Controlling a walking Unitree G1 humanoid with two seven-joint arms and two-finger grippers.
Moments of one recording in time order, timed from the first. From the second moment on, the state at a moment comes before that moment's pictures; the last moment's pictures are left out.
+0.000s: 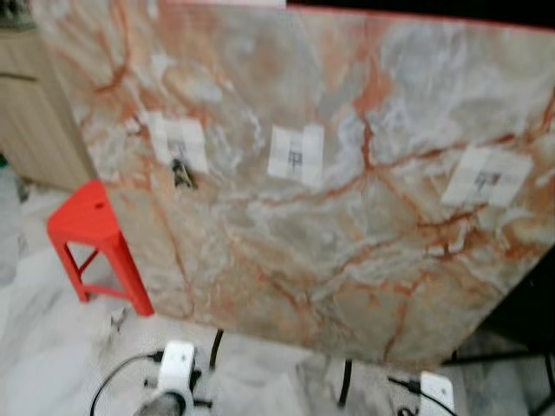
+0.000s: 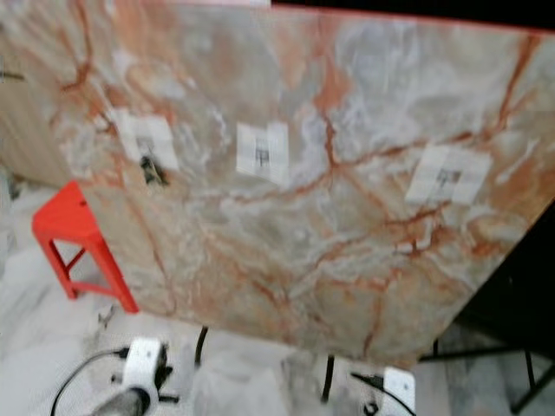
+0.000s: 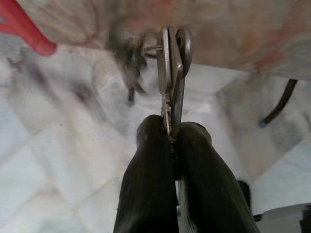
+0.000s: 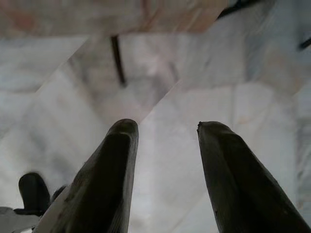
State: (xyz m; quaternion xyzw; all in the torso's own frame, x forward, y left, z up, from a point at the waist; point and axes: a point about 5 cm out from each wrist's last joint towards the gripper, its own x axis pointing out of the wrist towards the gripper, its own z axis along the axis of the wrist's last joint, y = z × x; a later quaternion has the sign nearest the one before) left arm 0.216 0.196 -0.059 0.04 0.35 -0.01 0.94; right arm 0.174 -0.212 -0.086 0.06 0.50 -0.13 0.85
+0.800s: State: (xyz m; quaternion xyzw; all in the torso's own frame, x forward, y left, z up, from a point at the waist) left arm 0.219 0.191 -0.058 0.03 0.34 -0.01 0.94; right arm 0.170 -0.213 -0.088 0.06 0.50 -0.14 0.85
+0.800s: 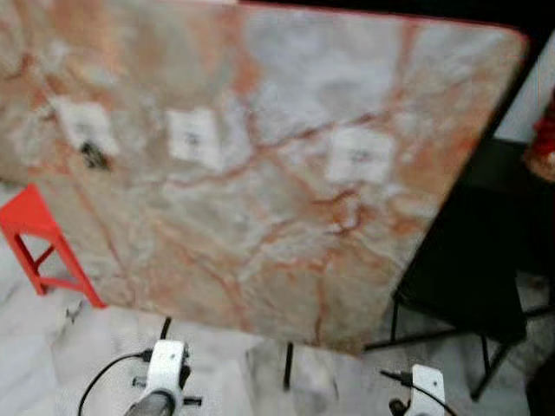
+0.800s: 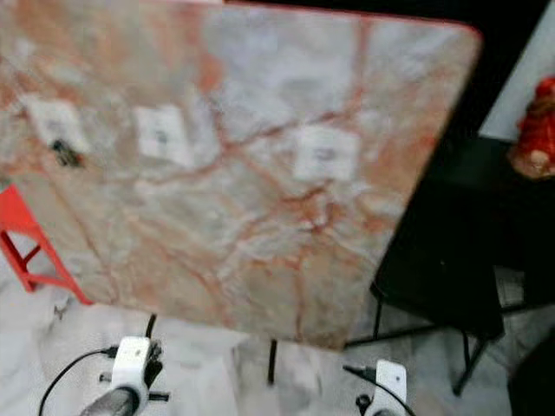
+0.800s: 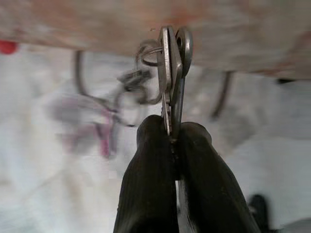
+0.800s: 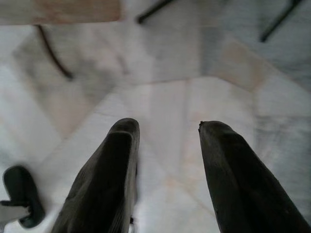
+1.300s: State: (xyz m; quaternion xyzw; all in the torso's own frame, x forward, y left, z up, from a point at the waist) left arm 0.222 0.189 -0.056 0.03 0.33 -0.01 0.94; right arm 0.174 -0.216 -0.086 0.05 0.50 -0.13 0.85
